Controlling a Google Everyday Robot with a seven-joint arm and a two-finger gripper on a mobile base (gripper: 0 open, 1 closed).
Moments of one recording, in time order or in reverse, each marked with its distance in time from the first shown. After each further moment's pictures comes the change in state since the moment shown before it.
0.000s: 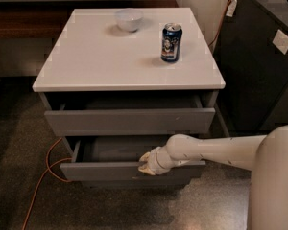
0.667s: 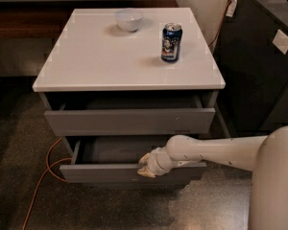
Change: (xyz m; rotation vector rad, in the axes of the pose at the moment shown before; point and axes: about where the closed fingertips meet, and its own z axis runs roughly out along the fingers) arm 0.000 0.004 -0.001 -0.004 -0.001 -0.004
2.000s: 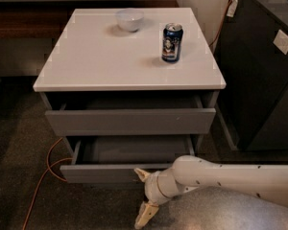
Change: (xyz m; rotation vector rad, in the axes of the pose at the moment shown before) arm -0.030 0.126 -0.044 -0.138 -0.112 -0.144
